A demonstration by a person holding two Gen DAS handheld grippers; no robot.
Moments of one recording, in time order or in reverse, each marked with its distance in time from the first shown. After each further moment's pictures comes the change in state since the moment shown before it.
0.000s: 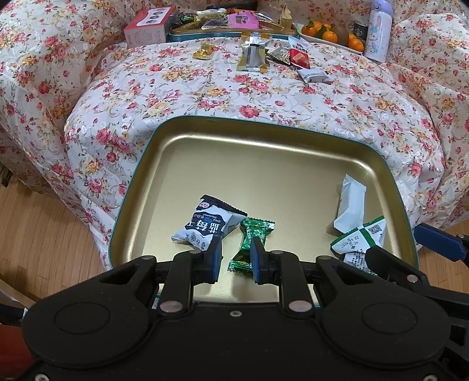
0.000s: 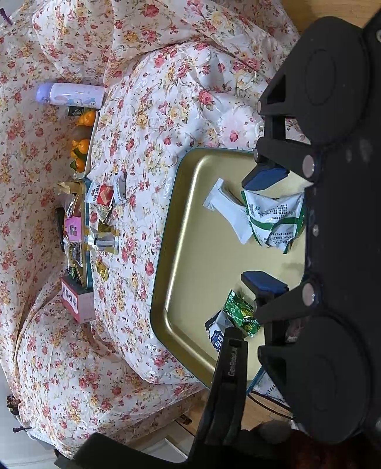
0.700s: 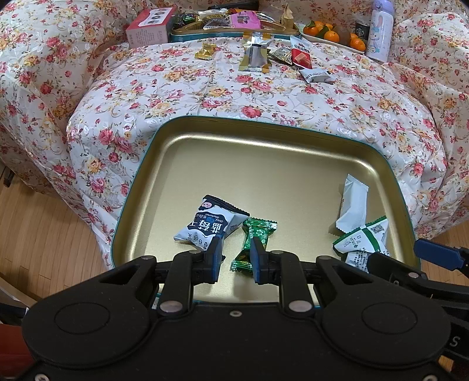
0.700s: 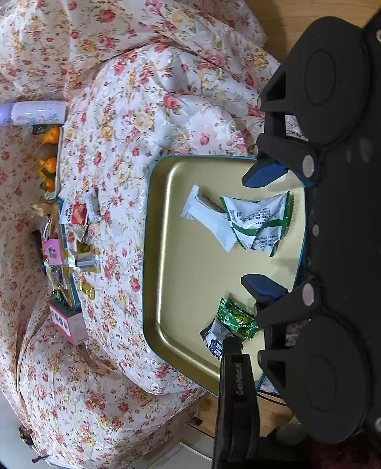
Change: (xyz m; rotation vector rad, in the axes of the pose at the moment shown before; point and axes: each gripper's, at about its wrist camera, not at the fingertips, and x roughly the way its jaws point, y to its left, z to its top) left arm 0.000 -0.001 0.000 0.000 0.001 0.008; right arm 0.012 -0.011 0.002 0.145 0.110 0.005
